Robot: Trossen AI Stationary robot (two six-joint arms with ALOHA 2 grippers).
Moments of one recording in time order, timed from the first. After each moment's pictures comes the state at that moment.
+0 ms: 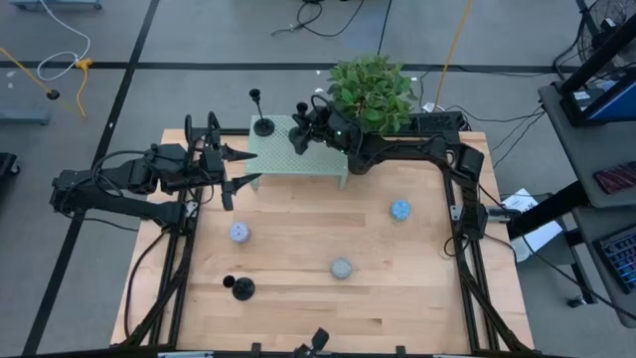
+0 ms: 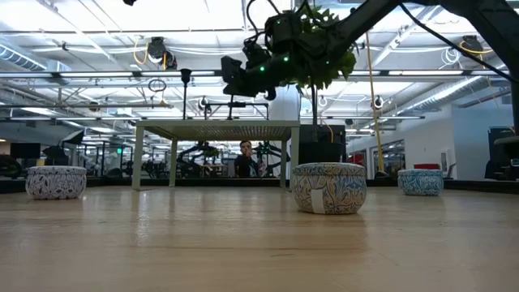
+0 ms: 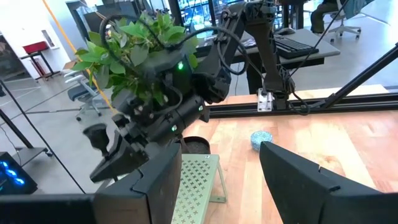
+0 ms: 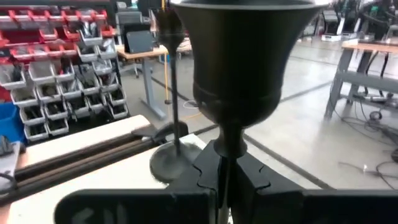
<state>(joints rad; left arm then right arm) 0.04 0.76 0.91 -0.29 -0.24 0.18 -0.41 2.00 1.44 0.49 0.18 0.06</state>
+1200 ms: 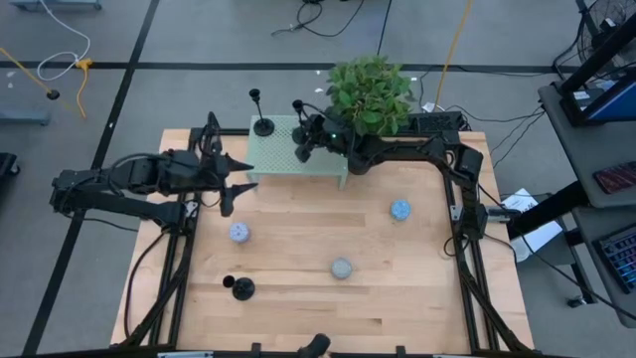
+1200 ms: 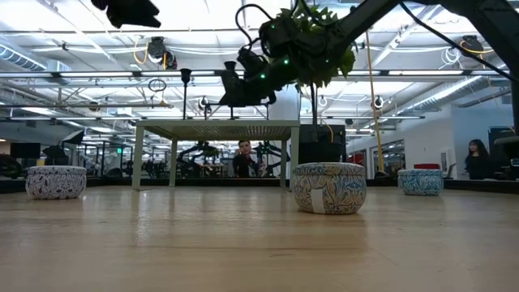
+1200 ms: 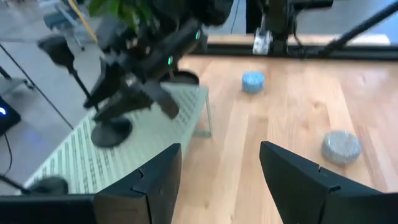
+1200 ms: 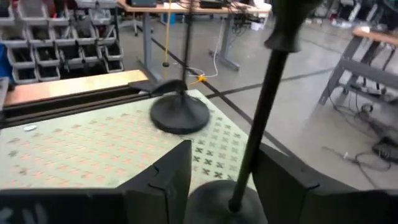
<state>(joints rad) 0.04 0.76 0.91 -0.56 -0.24 0.00 -0.39 2.00 1.44 0.35 0.18 -0.06</state>
